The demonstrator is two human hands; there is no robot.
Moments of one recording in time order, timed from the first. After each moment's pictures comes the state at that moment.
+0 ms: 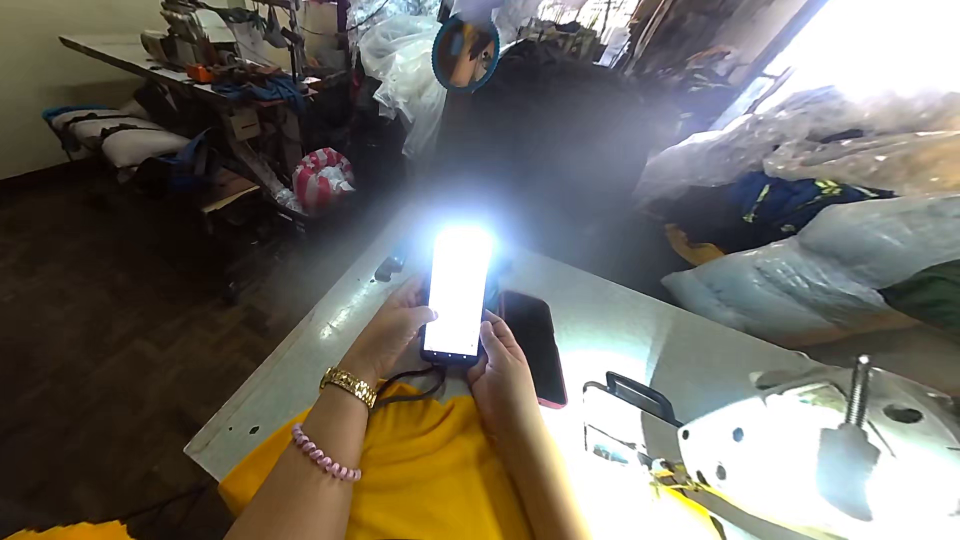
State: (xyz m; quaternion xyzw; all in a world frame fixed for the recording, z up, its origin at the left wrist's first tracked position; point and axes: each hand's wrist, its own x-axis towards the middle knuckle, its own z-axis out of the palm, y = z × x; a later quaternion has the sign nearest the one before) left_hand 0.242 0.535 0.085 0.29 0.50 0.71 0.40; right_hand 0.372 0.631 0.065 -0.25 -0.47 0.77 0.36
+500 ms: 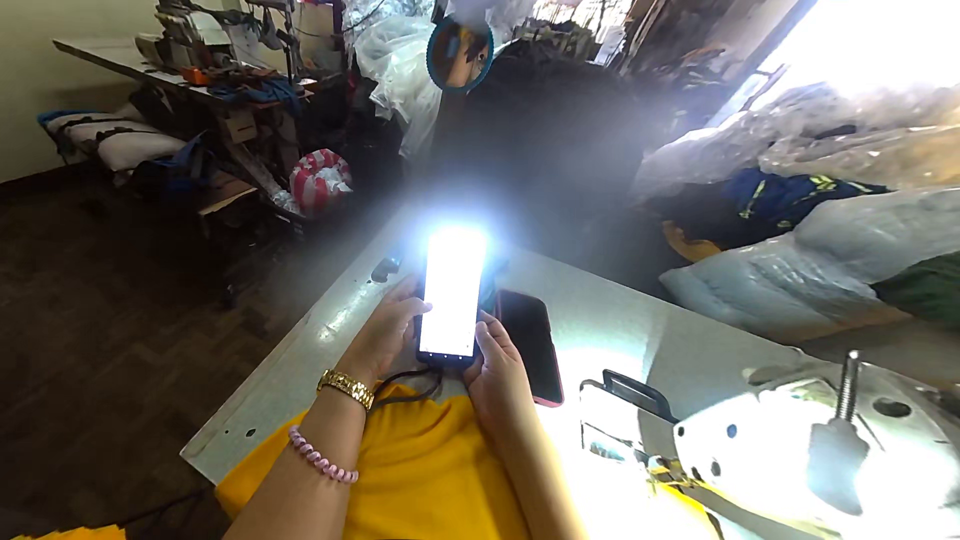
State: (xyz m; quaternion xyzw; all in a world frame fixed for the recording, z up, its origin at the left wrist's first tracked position) left_hand 0.242 0.535 0.086 0.26 0.51 0.72 0.40; right_hand 0.374 0.631 0.065 -0.25 -0.48 0.77 0.34
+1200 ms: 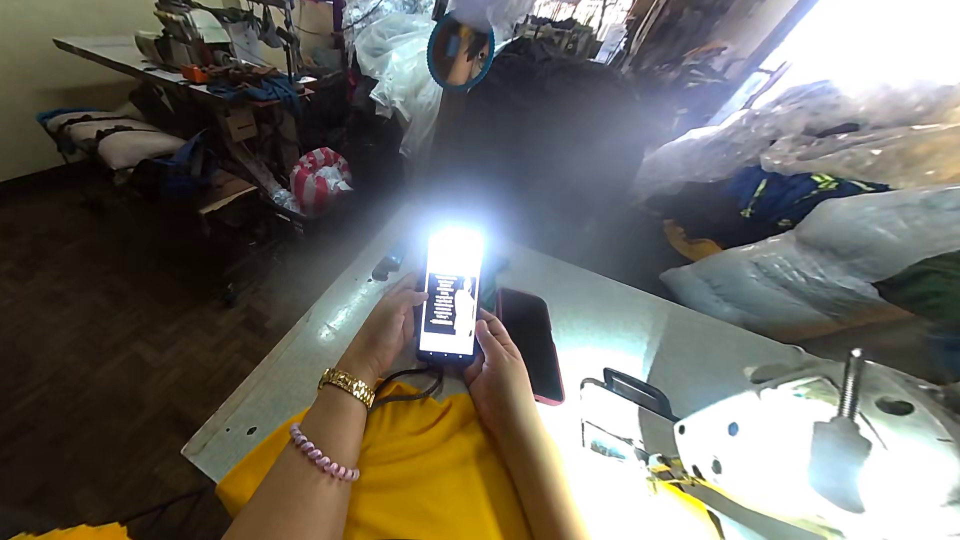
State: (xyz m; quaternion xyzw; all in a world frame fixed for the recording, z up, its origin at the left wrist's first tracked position) left_hand 0.242 0.536 0.084 0.26 0.50 0.72 0.41; right_hand 0.374 0.632 0.065 -0.25 -0.47 0.77 0.34
